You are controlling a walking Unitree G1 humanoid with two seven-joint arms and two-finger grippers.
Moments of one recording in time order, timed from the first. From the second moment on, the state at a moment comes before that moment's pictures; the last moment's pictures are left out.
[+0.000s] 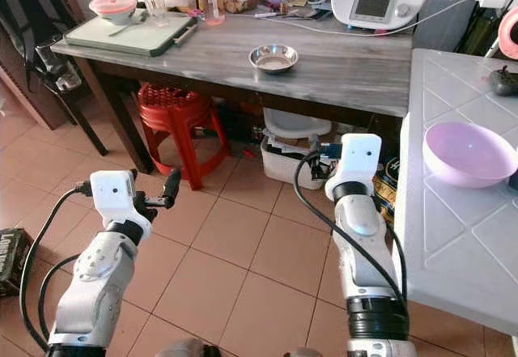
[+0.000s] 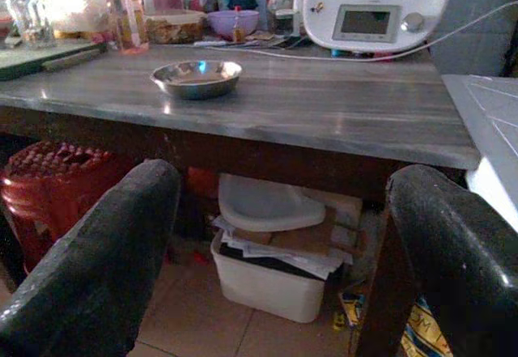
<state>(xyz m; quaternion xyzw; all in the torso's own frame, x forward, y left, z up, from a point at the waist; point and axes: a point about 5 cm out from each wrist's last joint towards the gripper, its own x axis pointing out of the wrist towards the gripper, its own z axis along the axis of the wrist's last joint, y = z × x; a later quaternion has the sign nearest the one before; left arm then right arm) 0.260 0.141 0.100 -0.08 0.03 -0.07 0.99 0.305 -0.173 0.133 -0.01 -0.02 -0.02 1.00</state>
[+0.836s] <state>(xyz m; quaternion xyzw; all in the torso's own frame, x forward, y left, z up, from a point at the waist) 0.256 0.138 0.119 -0.07 -0.01 -0.09 0.99 0.296 -0.163 0.136 -0.02 -0.04 0.00 1.00</state>
